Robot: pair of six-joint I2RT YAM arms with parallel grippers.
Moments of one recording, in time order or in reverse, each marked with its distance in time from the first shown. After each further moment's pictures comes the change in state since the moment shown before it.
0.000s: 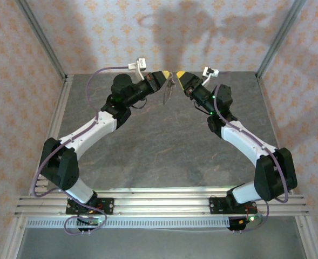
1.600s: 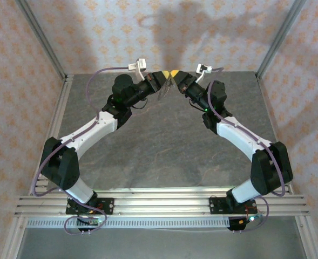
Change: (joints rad) left arm -0.008 0.006 -0.001 -0.004 -0.029 0.021; right arm 0.038 0.067 0.080 -0.032 -0.002 -0.044
